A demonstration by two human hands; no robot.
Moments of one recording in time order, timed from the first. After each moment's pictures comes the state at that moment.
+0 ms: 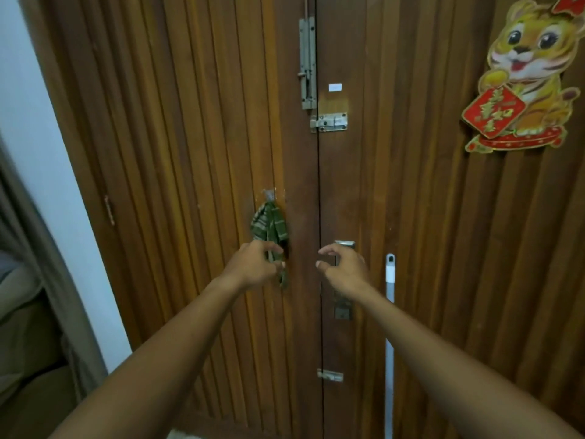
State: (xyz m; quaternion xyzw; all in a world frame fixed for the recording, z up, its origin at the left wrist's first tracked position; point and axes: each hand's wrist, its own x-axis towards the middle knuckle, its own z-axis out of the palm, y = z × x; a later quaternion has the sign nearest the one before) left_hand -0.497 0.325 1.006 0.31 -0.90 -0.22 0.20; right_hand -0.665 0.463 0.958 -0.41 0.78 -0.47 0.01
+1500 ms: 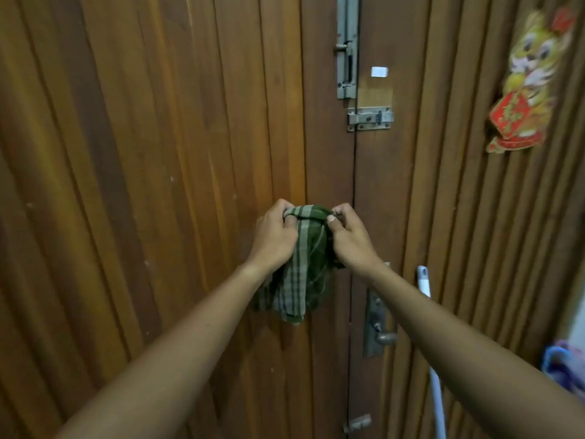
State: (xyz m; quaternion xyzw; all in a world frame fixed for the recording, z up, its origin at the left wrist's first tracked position) left_hand -0.620 0.087 1.054 -0.03 -0.86 -0.39 0.34; right_hand -0.683 0.234 1.026 -0.25 0.75 -0.60 -0.16
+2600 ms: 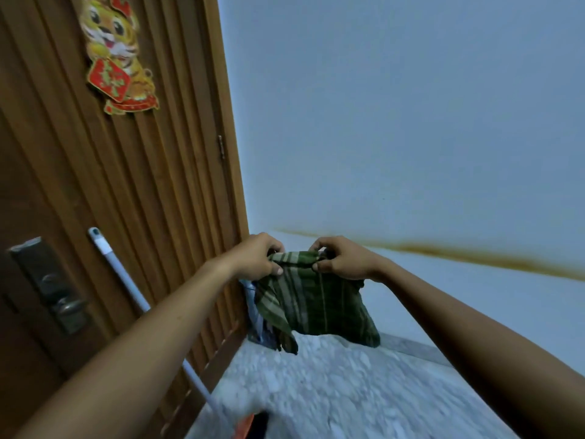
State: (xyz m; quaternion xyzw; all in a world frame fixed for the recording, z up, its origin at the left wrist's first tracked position) left_hand -0.471 0.575 0.960 -0.50 -0.84 -0.19 -0.10; right_hand -0.323 0.759 0.948 0.11 0.93 -0.36 -0.05
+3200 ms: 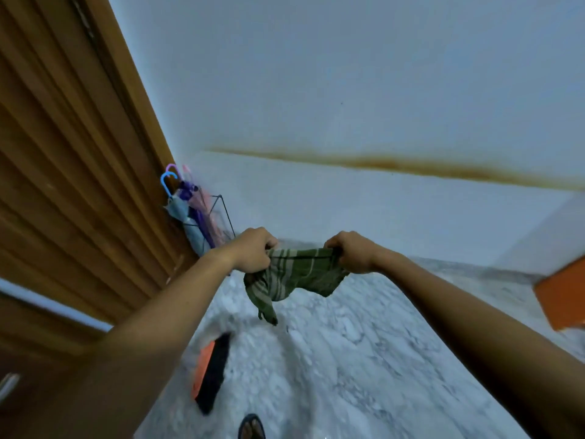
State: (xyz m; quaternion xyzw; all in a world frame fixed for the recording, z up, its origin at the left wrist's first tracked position) left_hand -0.515 0.729 0.785 -0.52 -0.80 -0.13 -0.28; right_hand -0.324 0.896 0.784 0.25 0.92 -0.27 0.12
